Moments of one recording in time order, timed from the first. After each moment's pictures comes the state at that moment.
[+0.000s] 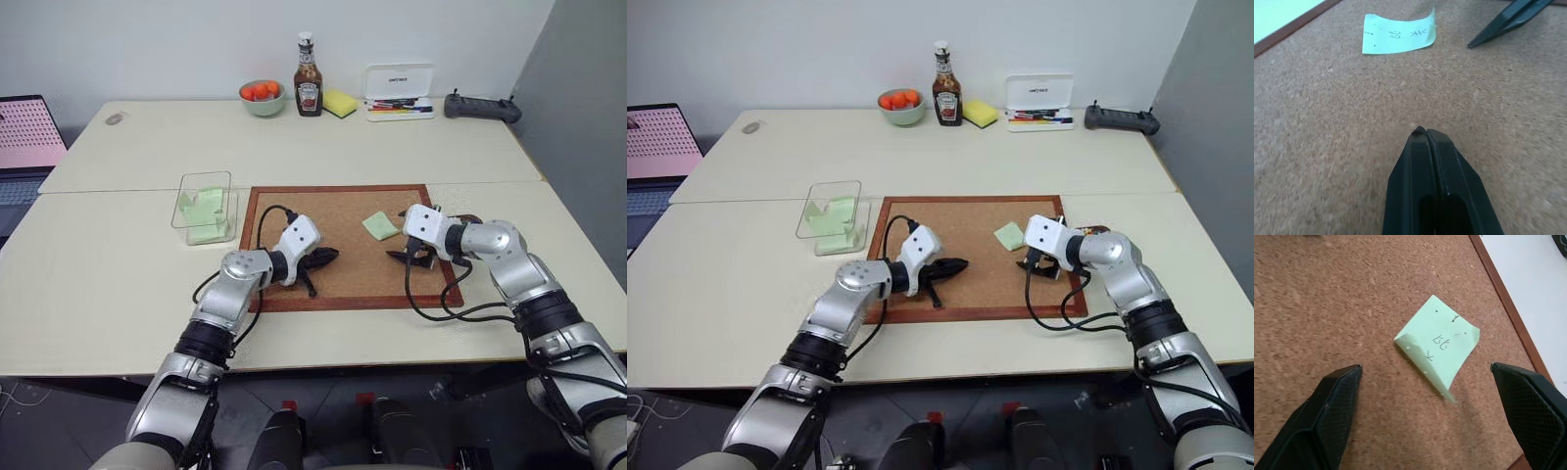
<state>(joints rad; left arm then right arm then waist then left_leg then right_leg) -0.59 0.36 -0.17 0.29 -0.10 0.27 -0.86 -0.74 -0.57 0.32 0.45 -0.17 0.00 0.83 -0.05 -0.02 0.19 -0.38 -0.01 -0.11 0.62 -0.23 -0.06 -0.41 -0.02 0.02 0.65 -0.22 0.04</state>
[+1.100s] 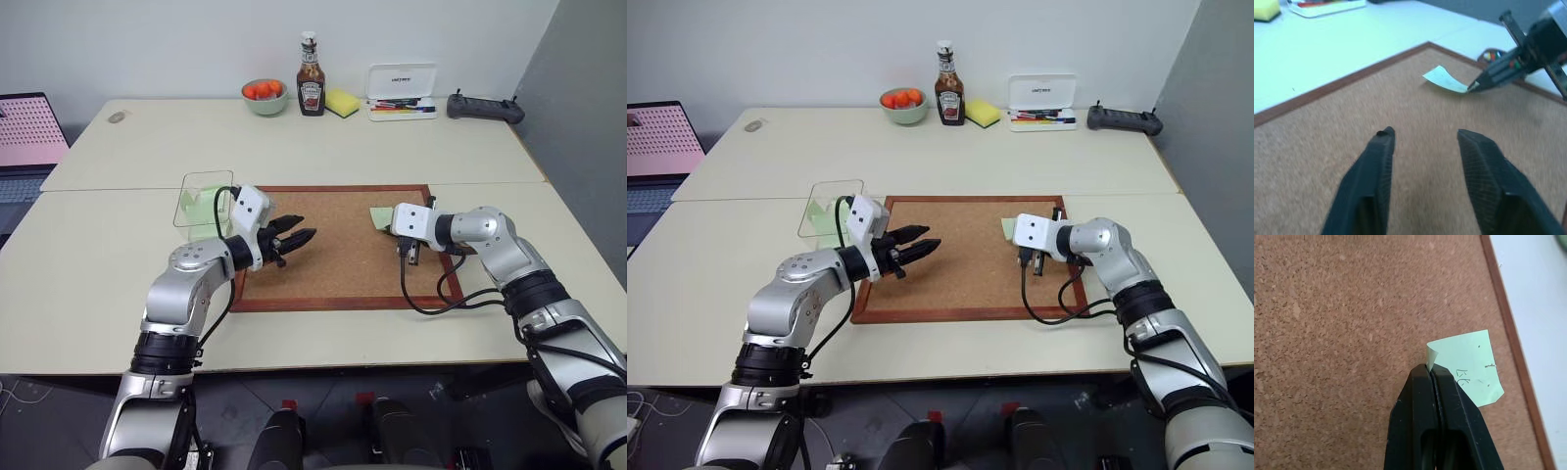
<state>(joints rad) -0.52 0.40 0.03 0.04 -0.34 0.54 -0.77 -0.85 -0.54 0.35 0.60 -0.24 -0.18 0.89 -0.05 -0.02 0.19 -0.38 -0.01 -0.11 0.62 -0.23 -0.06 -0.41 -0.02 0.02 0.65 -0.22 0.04</state>
